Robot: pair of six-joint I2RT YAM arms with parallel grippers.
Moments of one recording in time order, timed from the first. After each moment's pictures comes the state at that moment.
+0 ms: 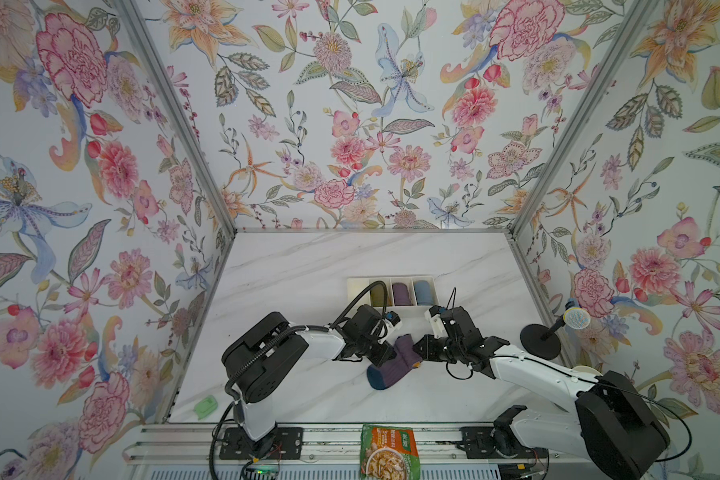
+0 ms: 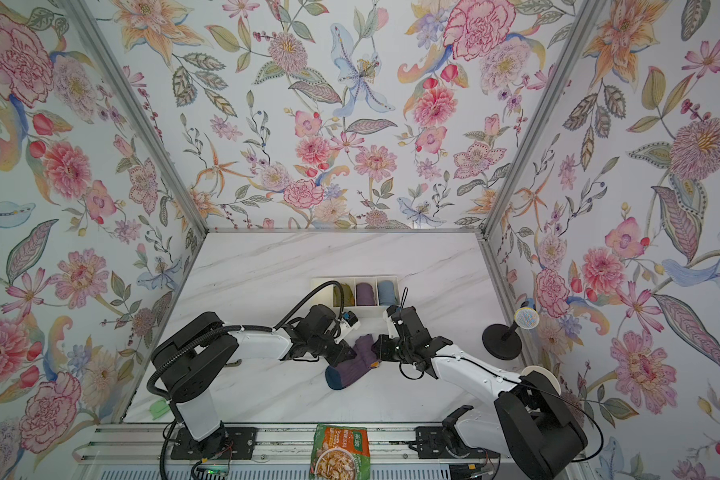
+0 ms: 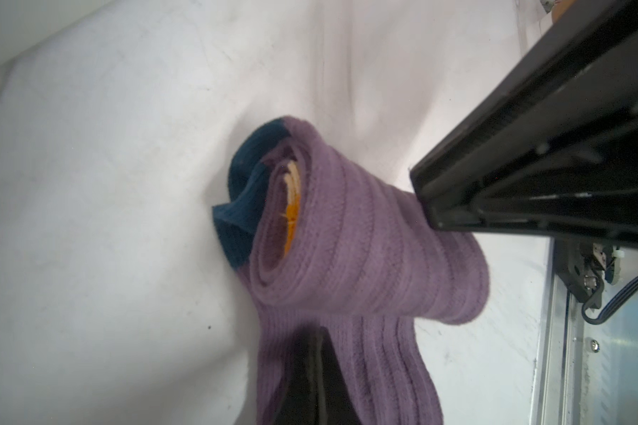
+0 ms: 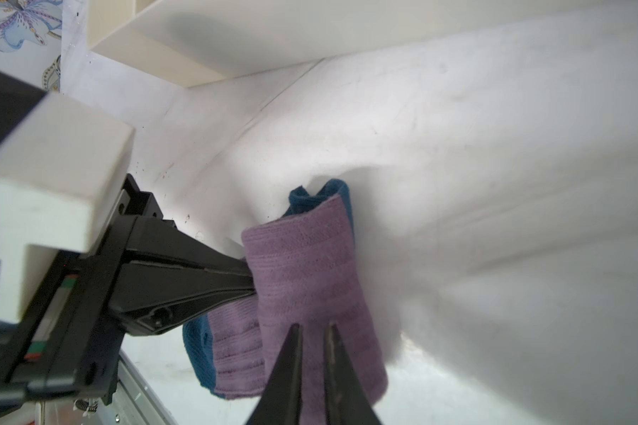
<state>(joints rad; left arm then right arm) -0.83 1.81 0.83 0.08 0.46 -0.16 0.60 1.24 0.51 -0.16 -0.31 0.61</state>
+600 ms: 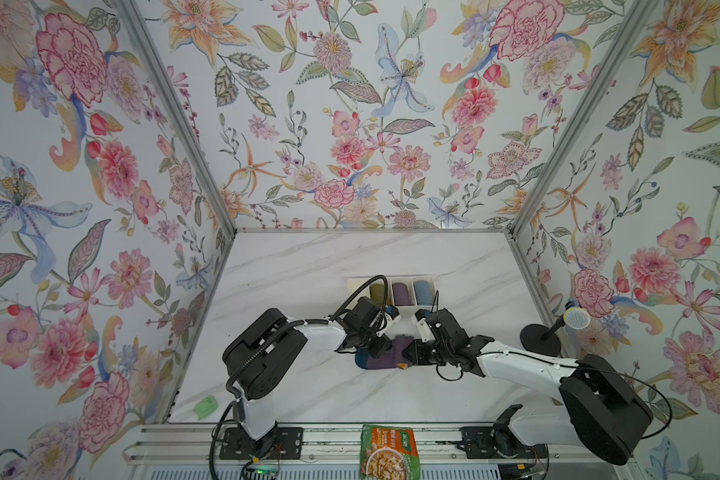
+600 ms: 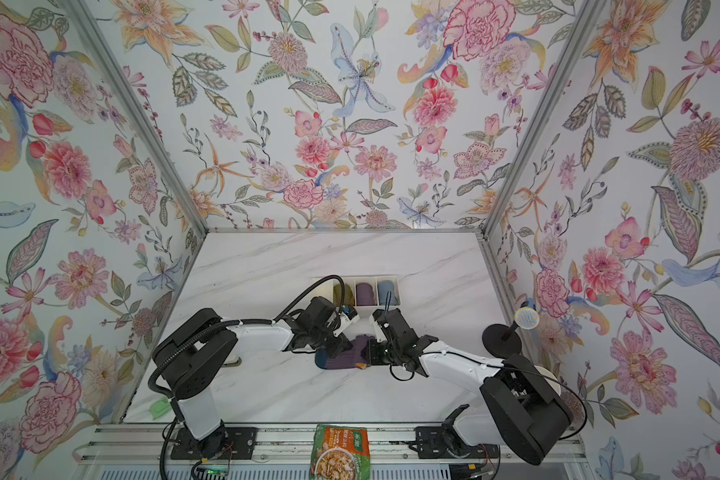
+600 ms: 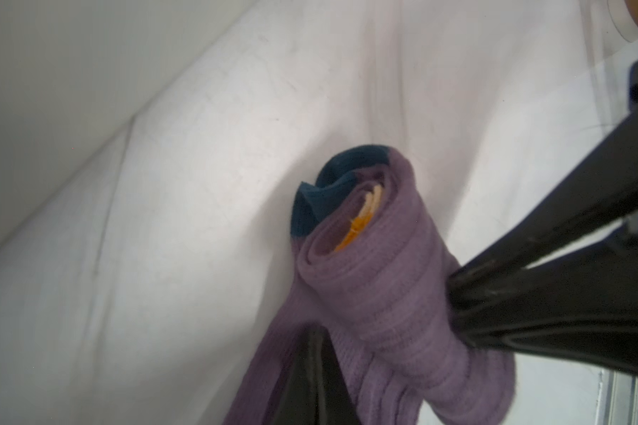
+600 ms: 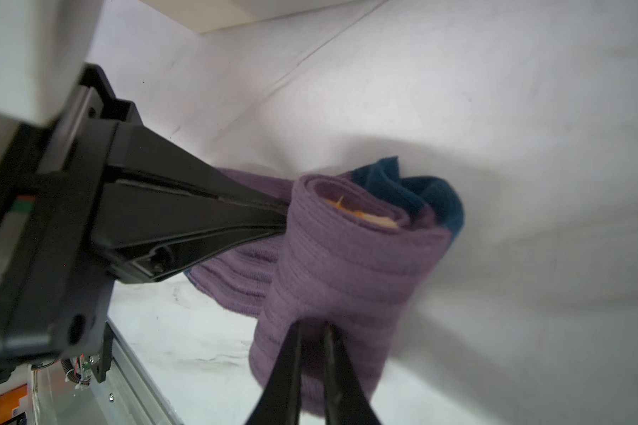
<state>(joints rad) -0.78 1.83 0.92 -0.05 0.39 -0.05 0.69 1.35 0.54 -0.12 -0.30 0.61</state>
